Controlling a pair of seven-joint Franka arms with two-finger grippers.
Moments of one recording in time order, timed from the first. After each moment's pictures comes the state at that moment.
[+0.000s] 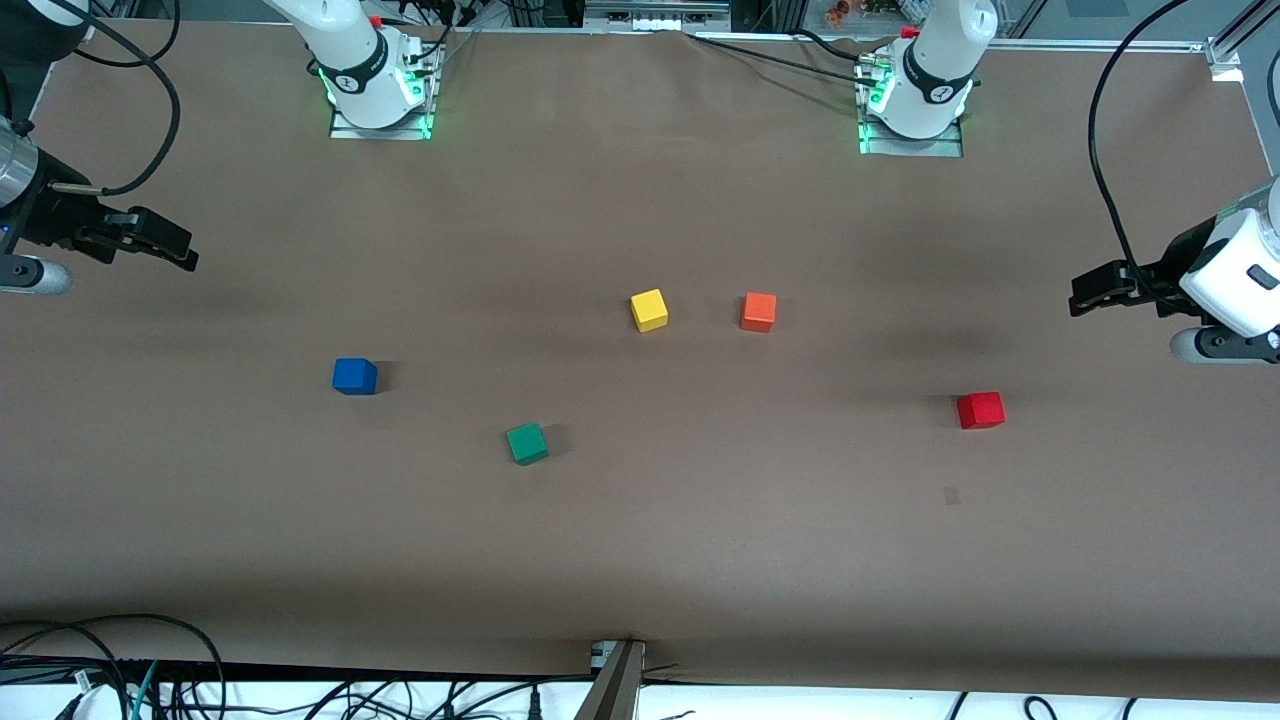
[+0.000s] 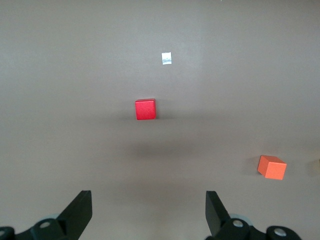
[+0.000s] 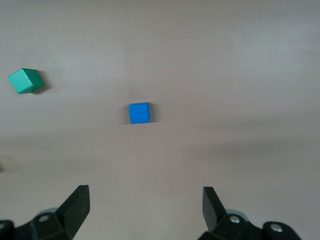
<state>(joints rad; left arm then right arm) -0.06 0.22 0.06 -1.40 0.00 1.51 -0.02 0.13 0.03 -0.13 -1.63 0.01 1.62 0.09</state>
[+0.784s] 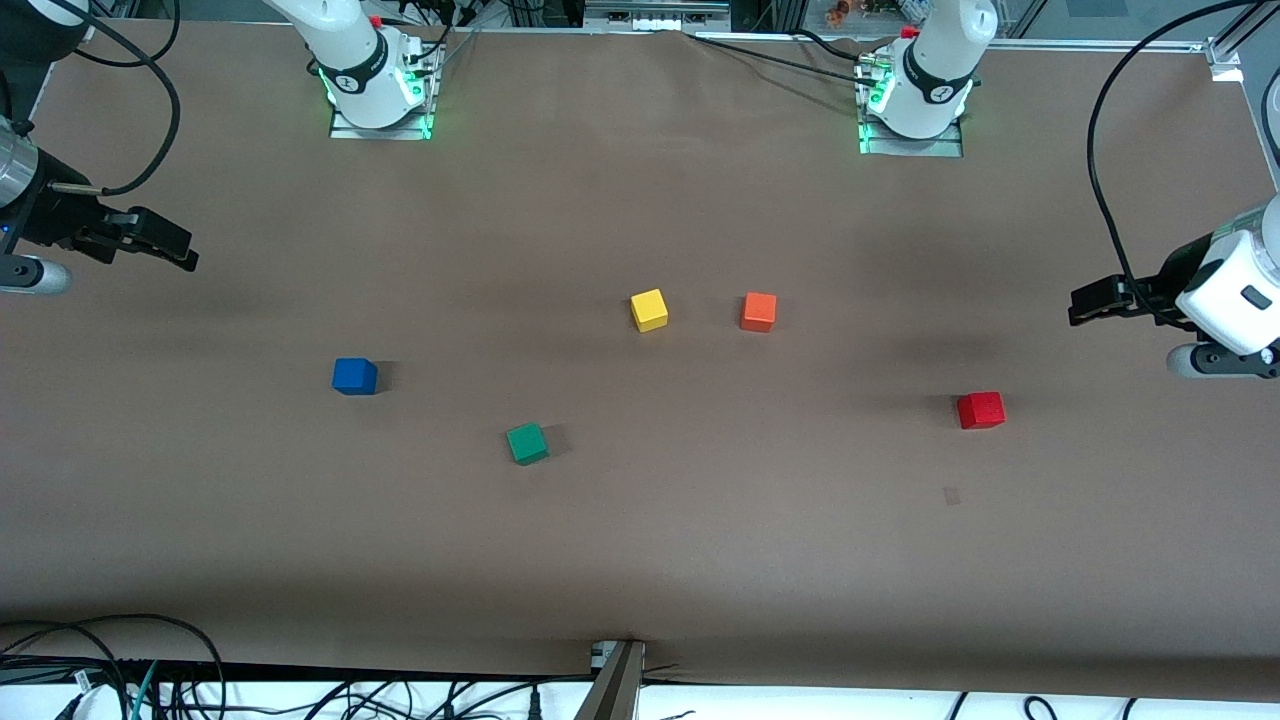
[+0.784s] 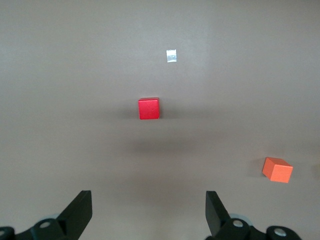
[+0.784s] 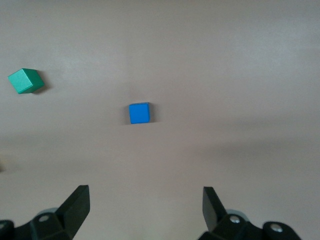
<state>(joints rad) -0.05 0.25 0.07 -1.40 0.00 1.52 -0.02 0.13 0.03 -0.13 -1.63 0.01 1.62 0.09</state>
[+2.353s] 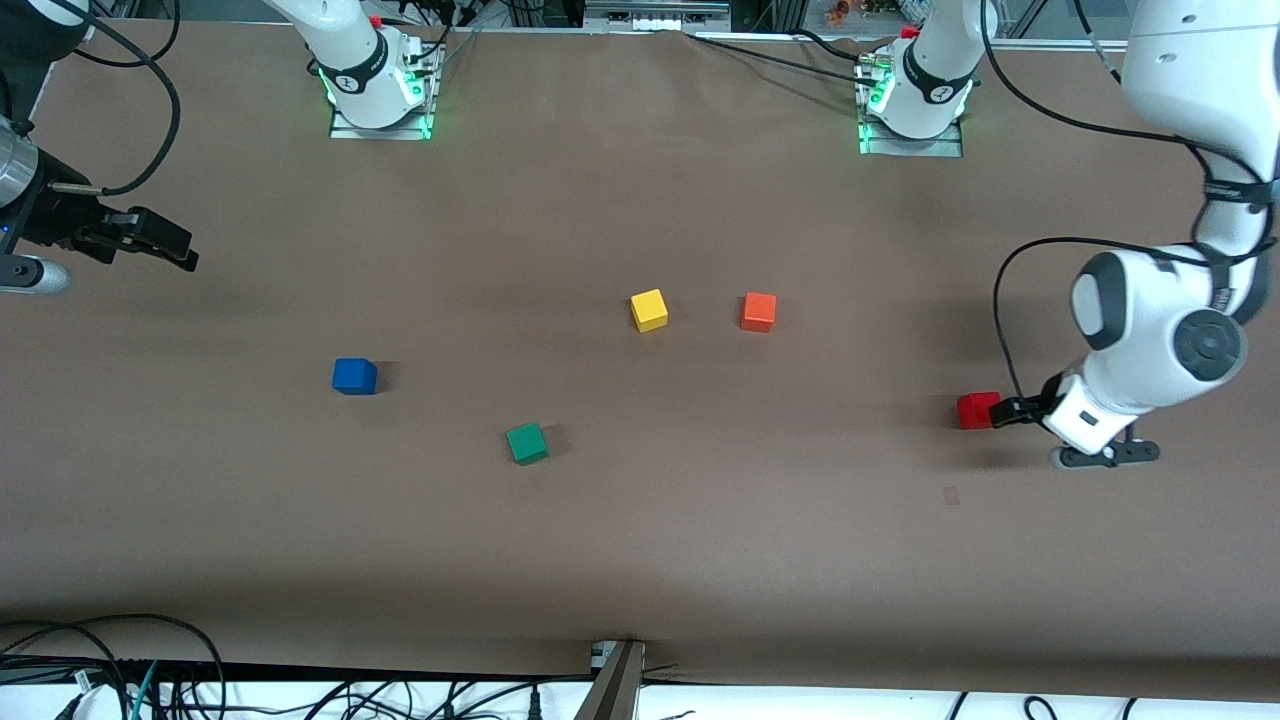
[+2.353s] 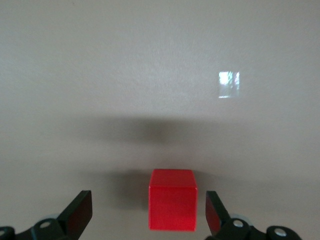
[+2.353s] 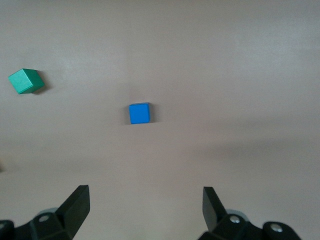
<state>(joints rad) 0.02 0.50 0.06 -1.88 0.00 2.39 -0.02 0.13 0.03 -0.13 -1.63 0.01 1.63 0.09</state>
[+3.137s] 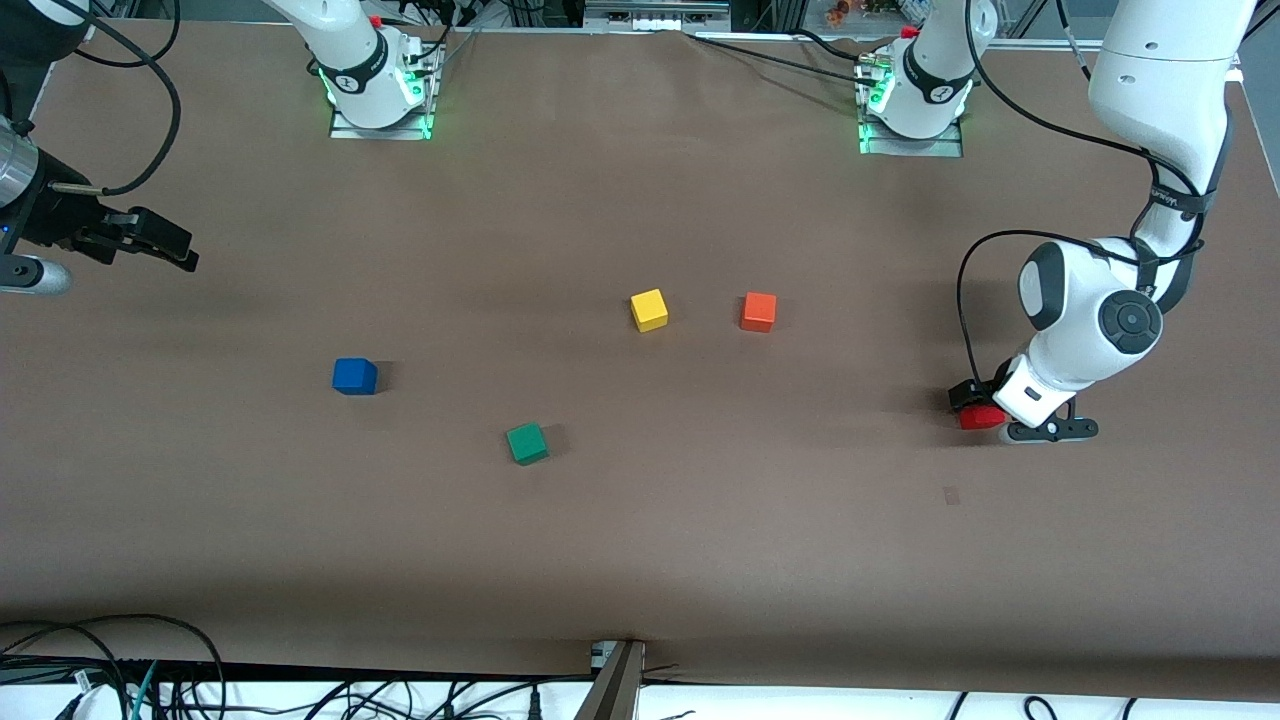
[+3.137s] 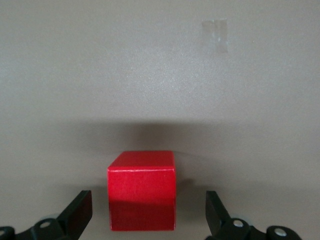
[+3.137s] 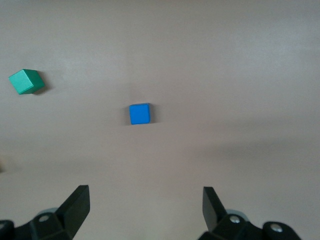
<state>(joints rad) 0.02 0.50 0.03 -2.02 0.00 2.53 -0.02 0.13 0.03 -0.13 -1.63 0.01 1.63 0.09</state>
